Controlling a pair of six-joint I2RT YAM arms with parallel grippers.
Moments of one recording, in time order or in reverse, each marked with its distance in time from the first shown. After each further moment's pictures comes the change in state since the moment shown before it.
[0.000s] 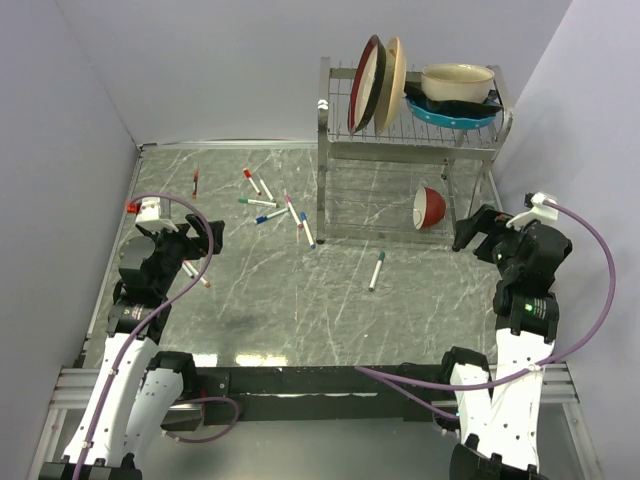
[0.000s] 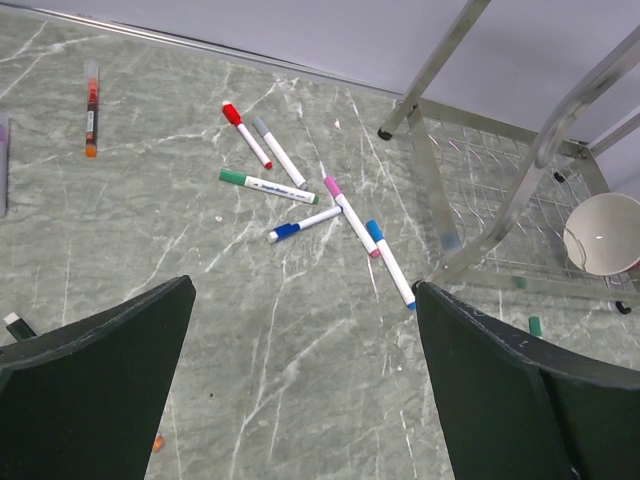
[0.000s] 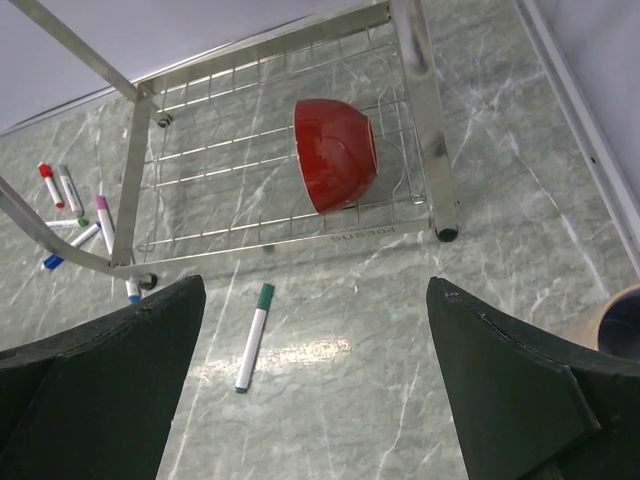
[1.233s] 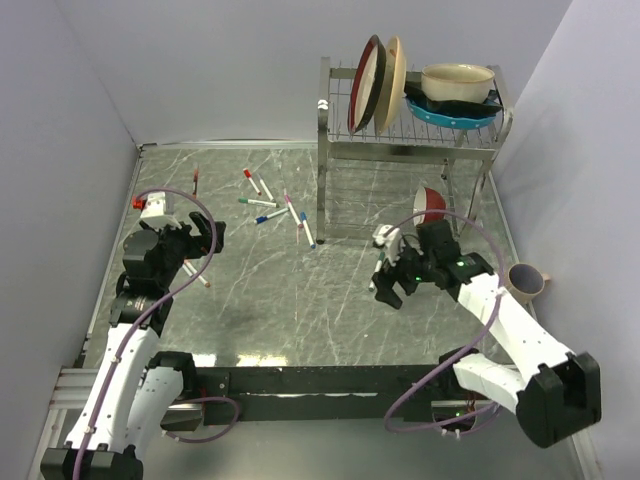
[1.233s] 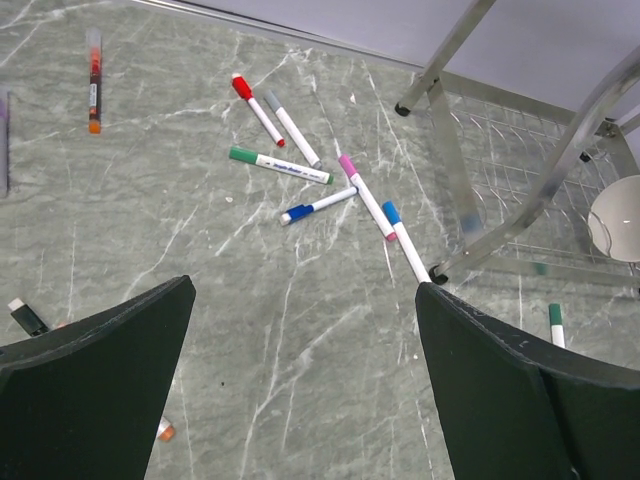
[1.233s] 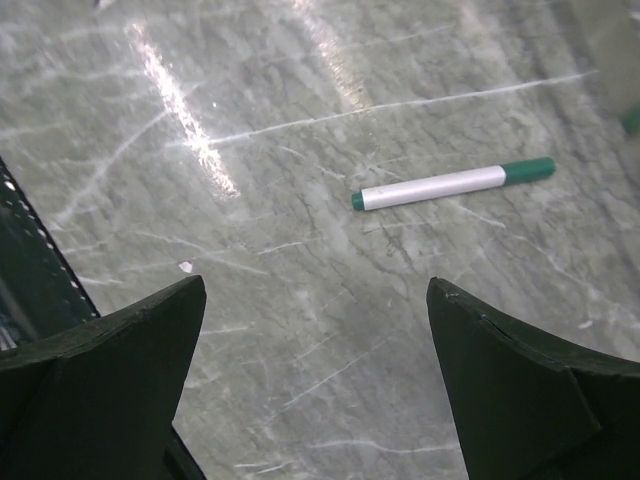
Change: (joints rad) left arm 0.020 0.066 0.000 0.000 0.024 0.018; right arm 0.642 0.362 -0.161 -0.075 -0.247 -0.743
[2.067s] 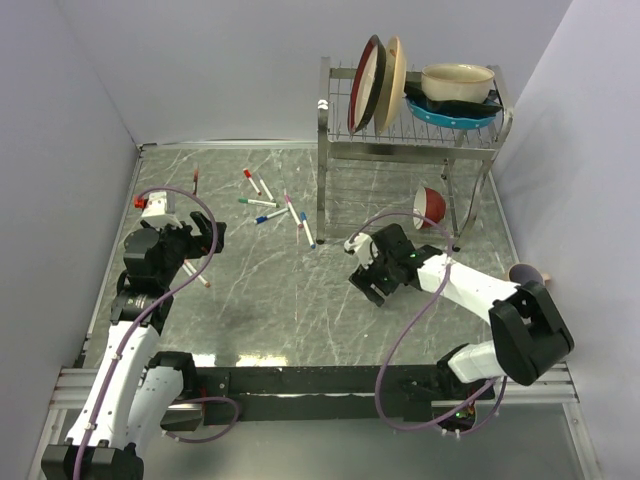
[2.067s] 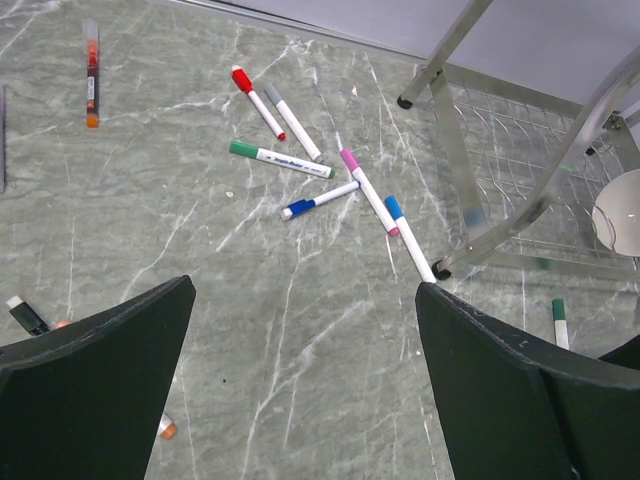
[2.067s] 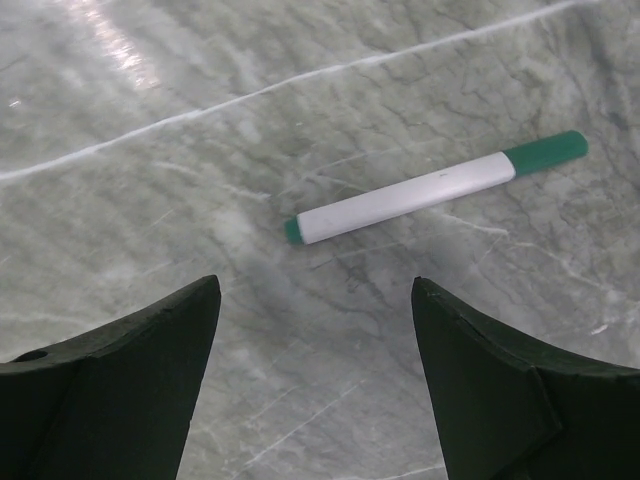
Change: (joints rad) left arm 0.007 0.016 0.000 0.000 0.011 0.009; right arm 0.219 0.350 0.001 0.188 0.399 0.134
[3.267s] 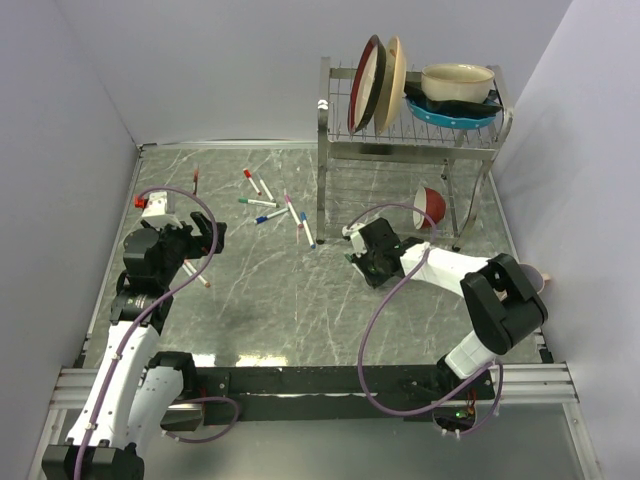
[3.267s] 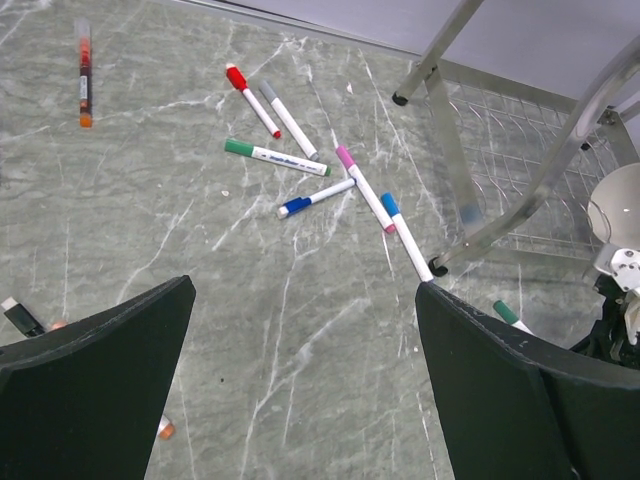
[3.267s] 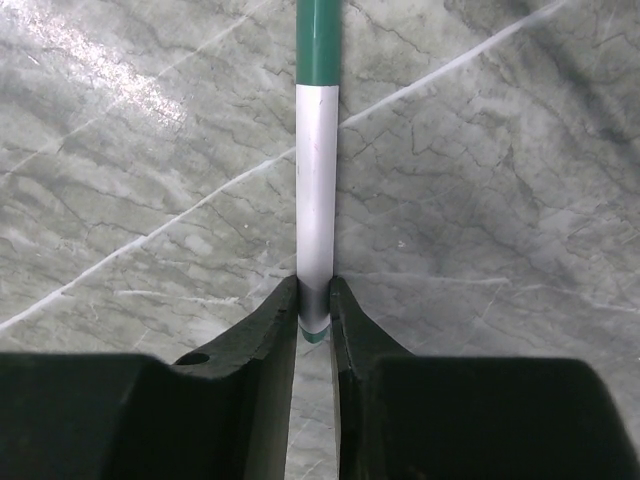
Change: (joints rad) left arm 0.005 0.001 0.000 0.000 0.018 0.003; right arm 0.003 0.200 0.079 0.099 0.102 0.241
